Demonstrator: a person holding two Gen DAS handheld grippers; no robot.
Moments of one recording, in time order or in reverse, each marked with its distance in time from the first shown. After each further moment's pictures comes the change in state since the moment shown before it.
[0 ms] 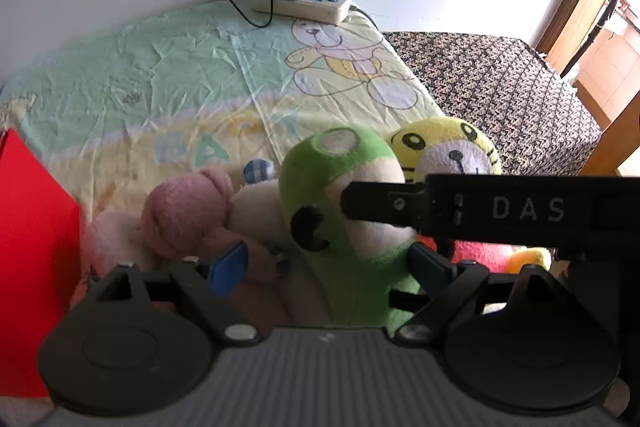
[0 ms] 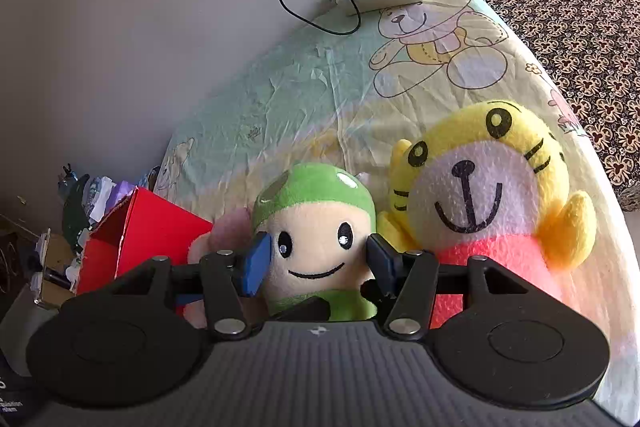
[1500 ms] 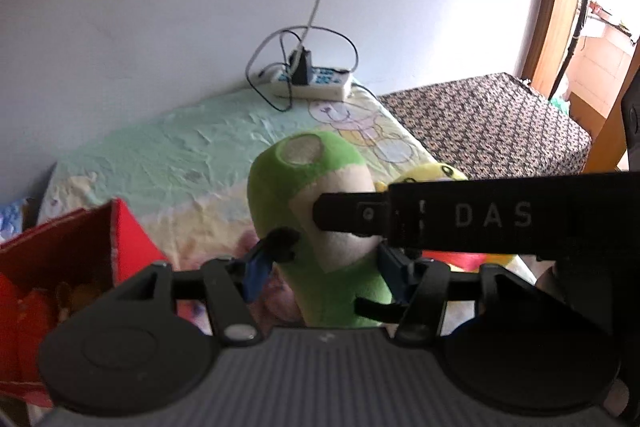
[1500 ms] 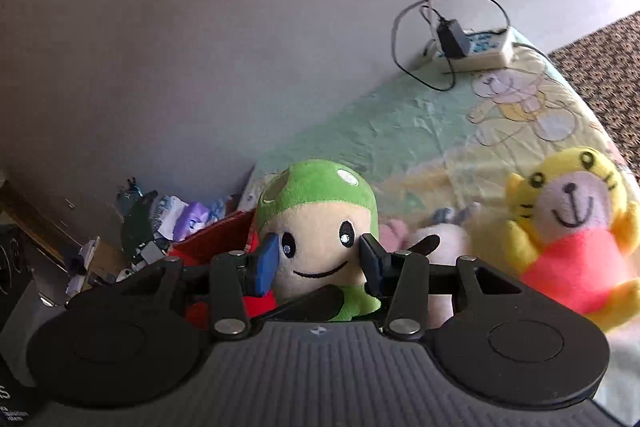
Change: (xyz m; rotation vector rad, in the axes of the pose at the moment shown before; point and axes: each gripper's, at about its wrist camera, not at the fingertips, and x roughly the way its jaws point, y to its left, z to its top) left arm -0.118 0.011 -0.019 0.120 -0.204 0.077; right arm -0.047 0.106 -0.031 -0.083 -0.186 0.138
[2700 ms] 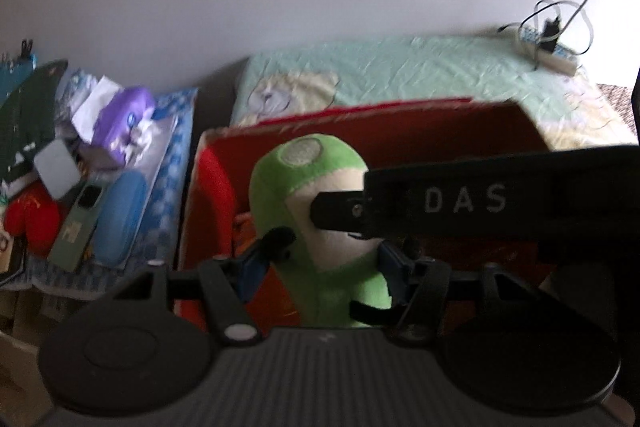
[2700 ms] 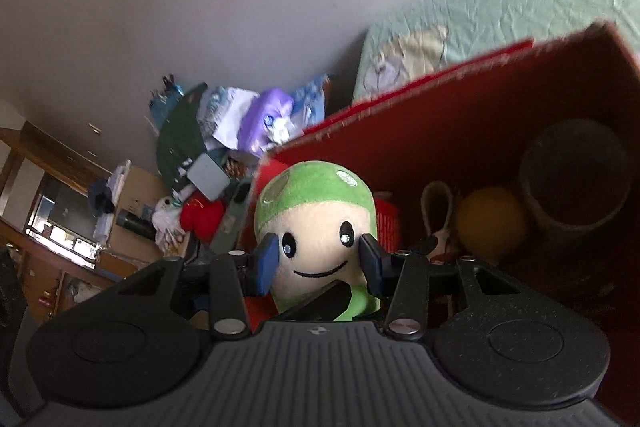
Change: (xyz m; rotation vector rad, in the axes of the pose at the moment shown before) left arm -0.015 0.320 -0.104 -0.211 0.143 0.273; right arm 0.264 0.191 -0.090 0.023 0.320 0.119
